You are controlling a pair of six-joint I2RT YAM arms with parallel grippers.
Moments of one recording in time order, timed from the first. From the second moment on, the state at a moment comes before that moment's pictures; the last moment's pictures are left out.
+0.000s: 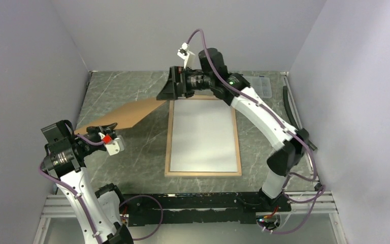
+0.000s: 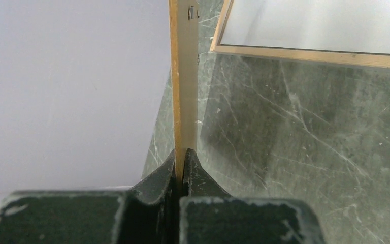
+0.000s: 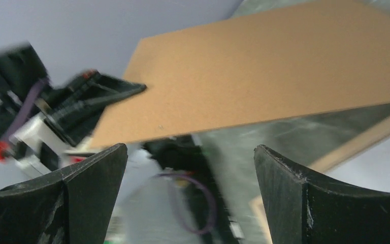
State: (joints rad) left arm 0.54 0.72 1.10 -1.20 1.12 1.70; right arm 0.71 1.78 1.89 -0.48 -0.66 0.69
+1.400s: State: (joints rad) left arm 0.54 0.86 1.28 -1.57 1.21 1.90; right arm 0.90 1.68 1.59 -0.36 -0.48 -0.59
